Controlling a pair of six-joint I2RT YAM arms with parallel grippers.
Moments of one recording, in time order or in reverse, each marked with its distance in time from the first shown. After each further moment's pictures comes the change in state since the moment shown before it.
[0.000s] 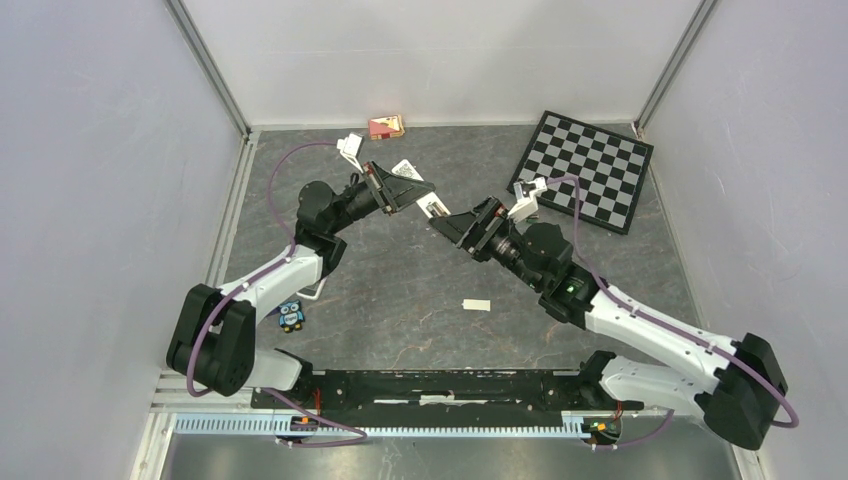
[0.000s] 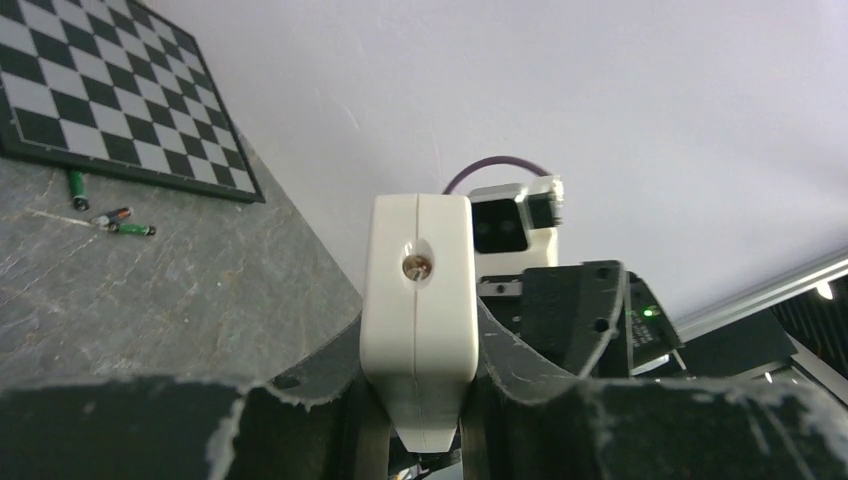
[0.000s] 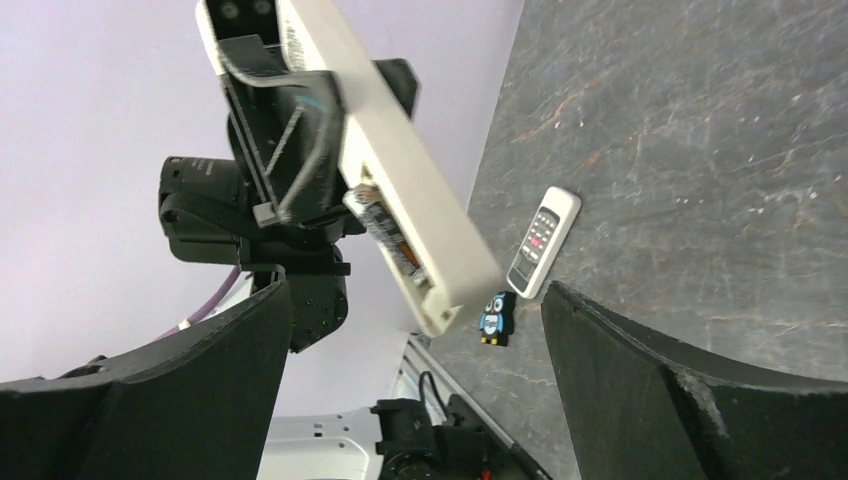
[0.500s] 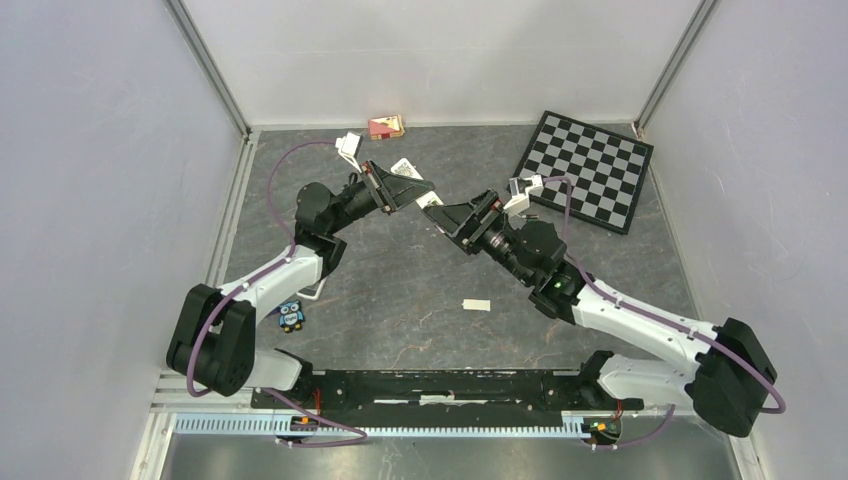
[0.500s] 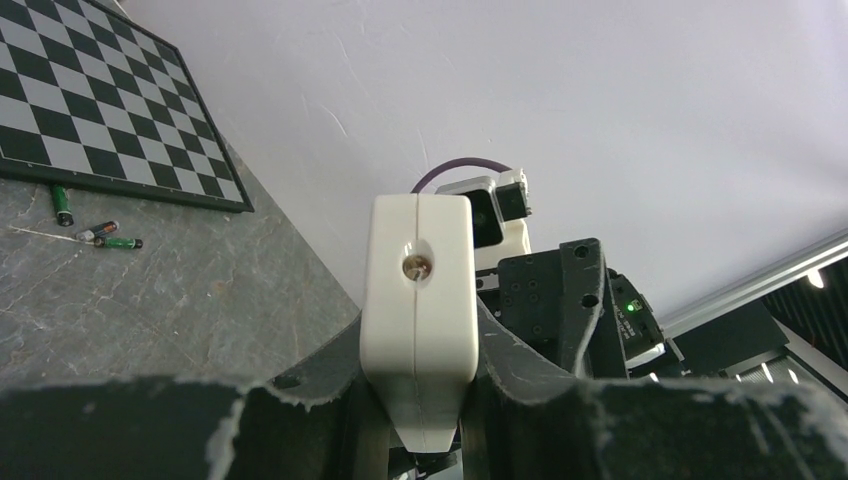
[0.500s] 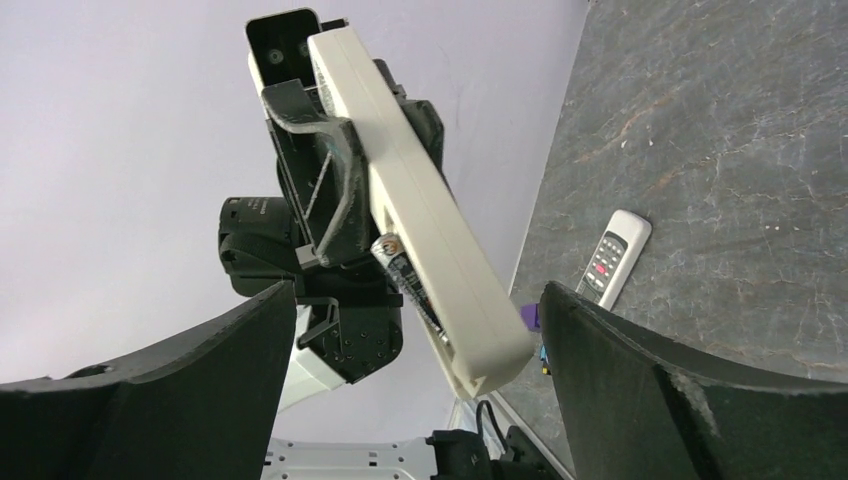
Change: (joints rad) left arm 0.000 0.000 -0.002 0.066 0.005 -0.025; right arm 0.000 0.099 -0.010 0.201 -0.007 0.121
